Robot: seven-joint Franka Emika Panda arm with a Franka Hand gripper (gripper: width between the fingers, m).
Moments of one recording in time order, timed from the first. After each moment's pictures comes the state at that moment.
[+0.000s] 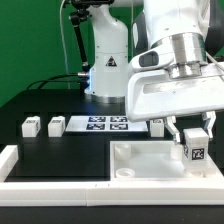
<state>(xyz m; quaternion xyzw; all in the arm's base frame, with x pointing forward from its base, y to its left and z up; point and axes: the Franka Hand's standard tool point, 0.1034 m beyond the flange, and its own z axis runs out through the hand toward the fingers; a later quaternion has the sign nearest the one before) 0.619 0.116 0.081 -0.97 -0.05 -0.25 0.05</state>
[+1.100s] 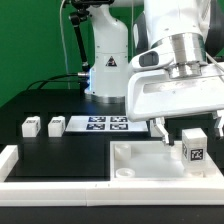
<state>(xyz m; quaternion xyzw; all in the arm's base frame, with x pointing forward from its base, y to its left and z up) 0.619 0.116 0.081 -0.97 -0.05 -0.25 0.05</state>
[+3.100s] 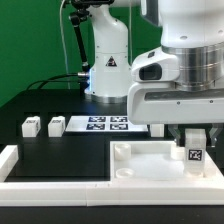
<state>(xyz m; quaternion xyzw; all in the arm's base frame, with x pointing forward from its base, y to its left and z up) 0.633 0.116 0.080 -0.99 0.13 0.06 0.05</state>
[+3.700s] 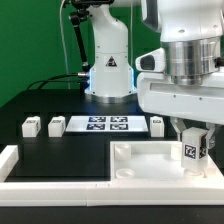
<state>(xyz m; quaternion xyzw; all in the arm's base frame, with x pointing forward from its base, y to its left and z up) 0.624 0.123 0.079 -0.88 0.47 0.01 0.06</state>
